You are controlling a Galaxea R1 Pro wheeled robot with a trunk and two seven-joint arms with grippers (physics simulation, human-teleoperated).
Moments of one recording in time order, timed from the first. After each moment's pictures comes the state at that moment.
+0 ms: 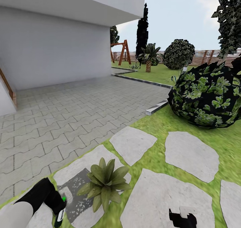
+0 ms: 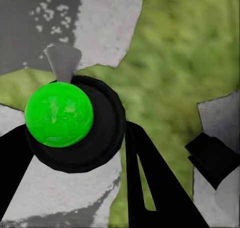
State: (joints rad) left arm -0.64 0.22 0.08 -0.45 -0.91 0.41 -0.99; right arm -0.40 -0.04 -0.49 -0.21 0.44 -0.34 -0.11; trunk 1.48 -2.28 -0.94
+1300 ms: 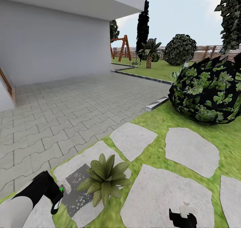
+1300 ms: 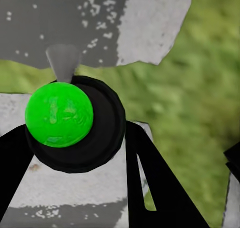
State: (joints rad) left arm -0.66 0.23 0.07 -0.51 -0.94 0.46 -0.92; right arm -0.40 -0.04 -0.49 -0.21 0.44 -0.34 -0.11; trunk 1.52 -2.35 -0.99
